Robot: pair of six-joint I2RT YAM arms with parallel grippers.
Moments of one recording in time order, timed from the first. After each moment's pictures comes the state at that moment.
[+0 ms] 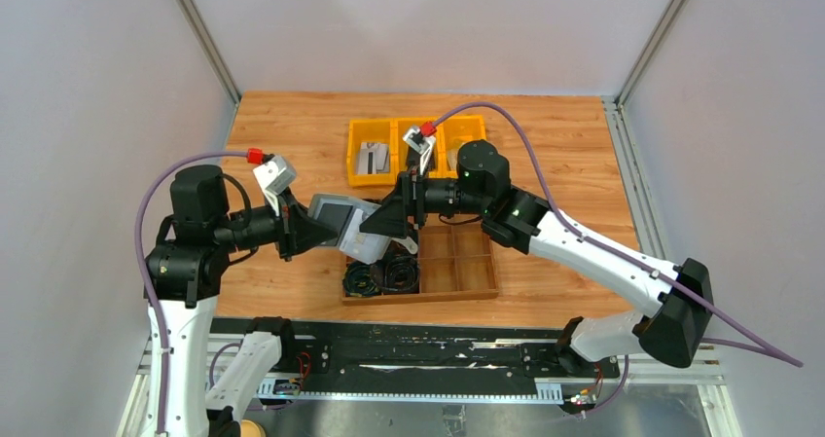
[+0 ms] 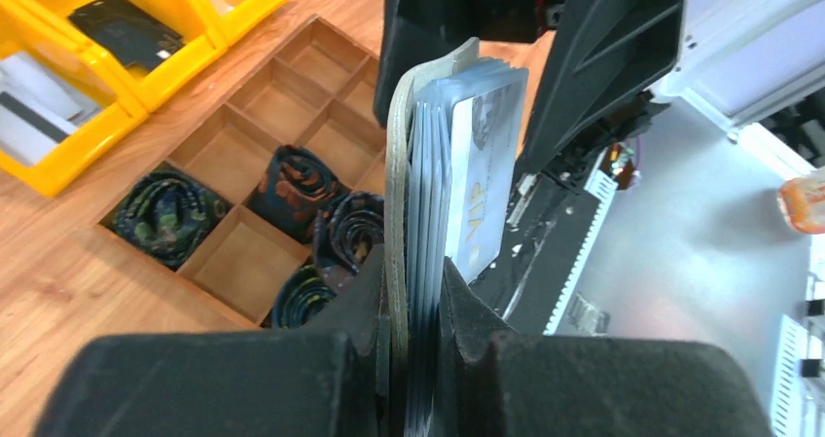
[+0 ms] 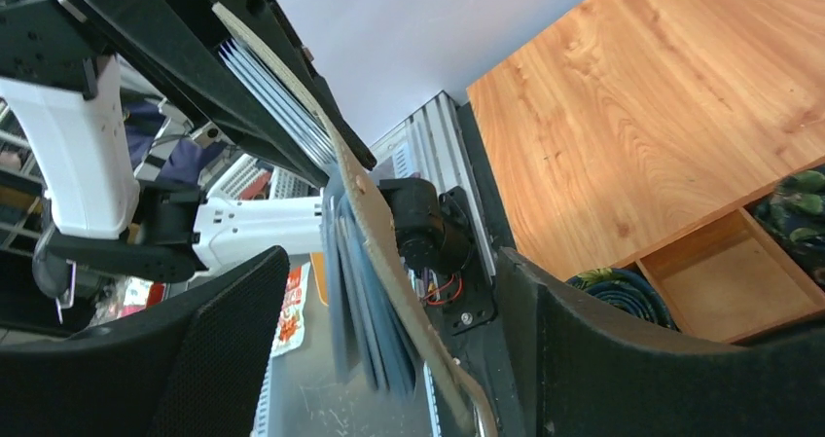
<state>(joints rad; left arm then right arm) -0.03 0.76 1.24 -1.03 0.99 0.16 0.92 1.31 1.19 0.05 -0.55 0.64</state>
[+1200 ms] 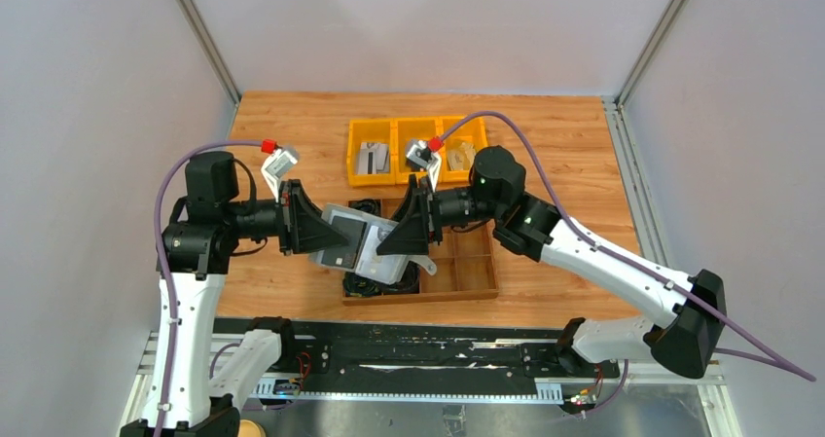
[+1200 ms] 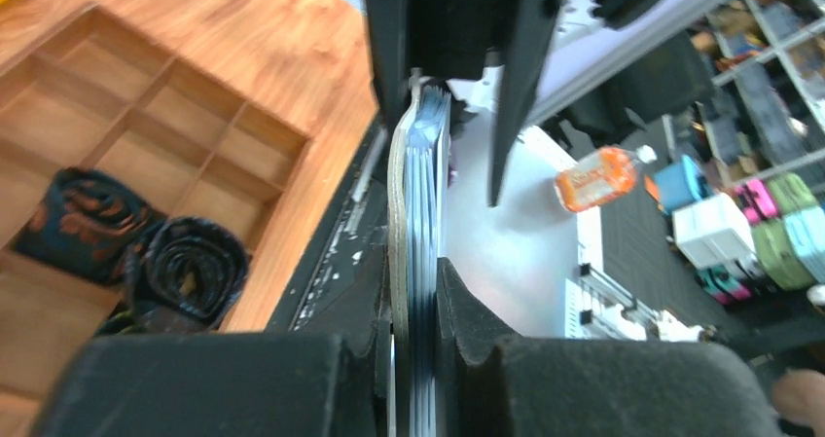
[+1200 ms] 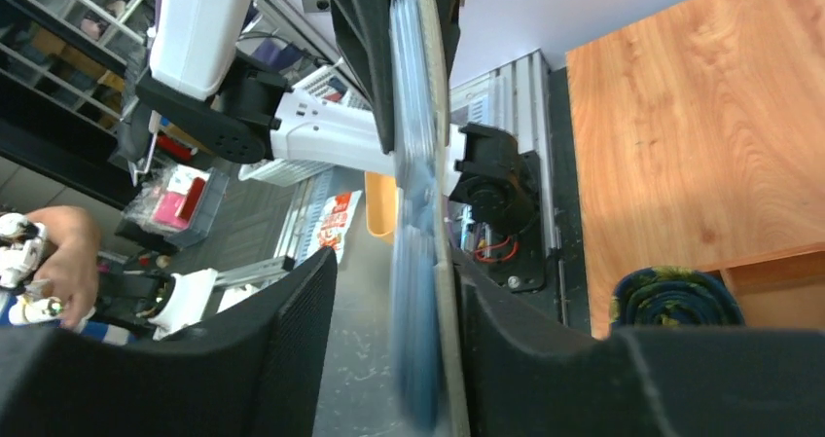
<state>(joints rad) -0.03 0.84 1.20 -0.97 1.38 -0.06 0.93 1.25 1.11 0.15 -0.84 0.60</state>
